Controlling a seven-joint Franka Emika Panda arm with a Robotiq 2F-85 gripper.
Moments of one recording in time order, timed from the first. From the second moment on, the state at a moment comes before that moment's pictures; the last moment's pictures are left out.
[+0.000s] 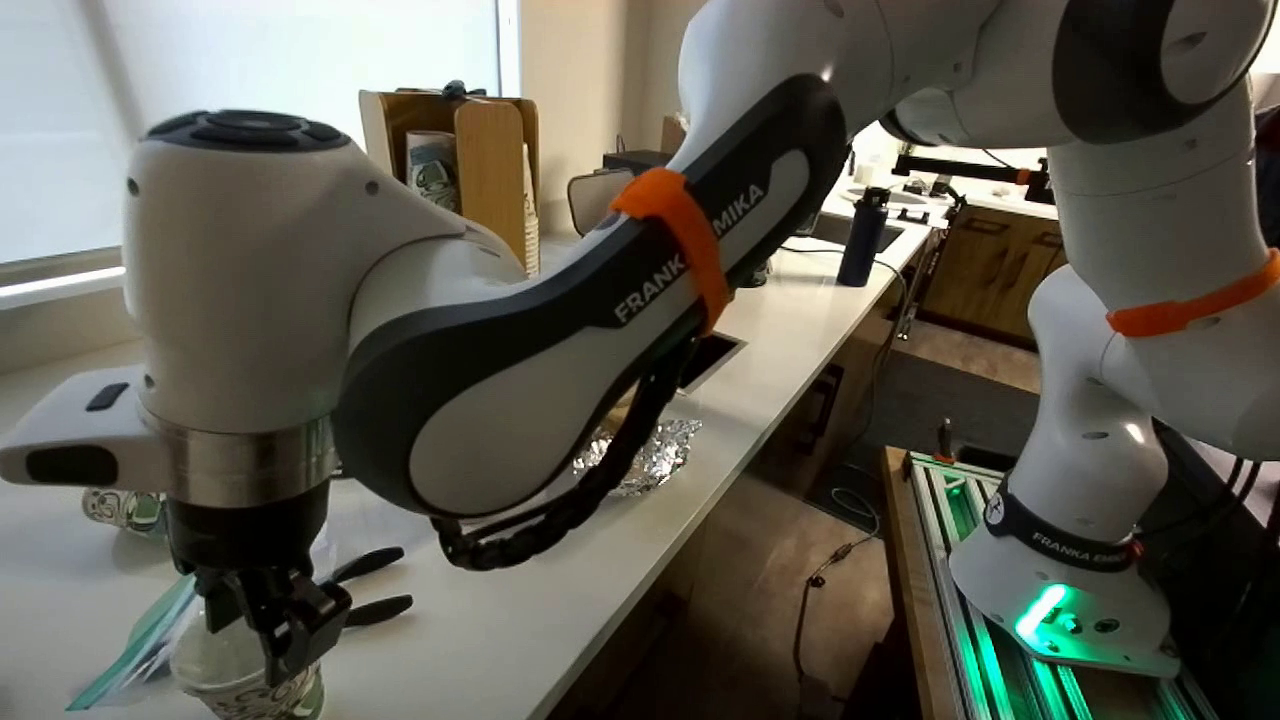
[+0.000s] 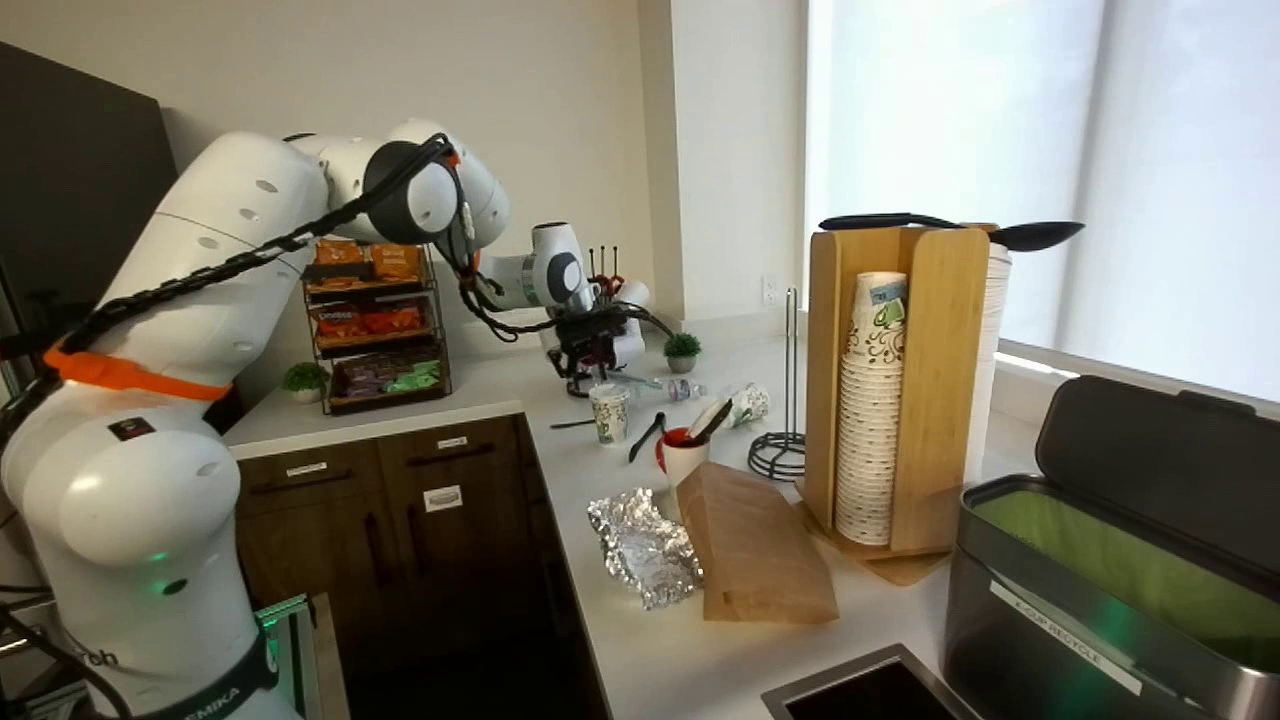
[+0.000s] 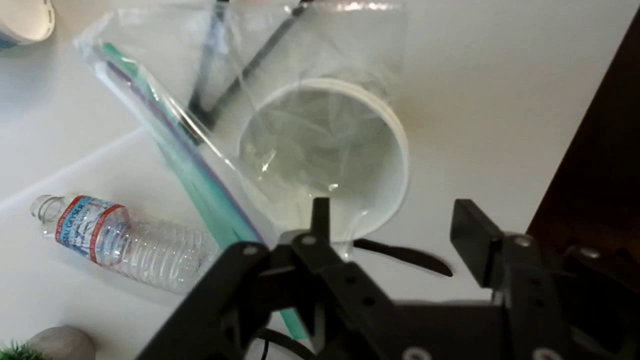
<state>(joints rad) 0.37 0.61 0.24 -1.57 -0.28 2.41 -0.68</state>
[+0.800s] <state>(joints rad) 0.37 0.28 0.26 -1.86 -0.28 2.18 -0.26</state>
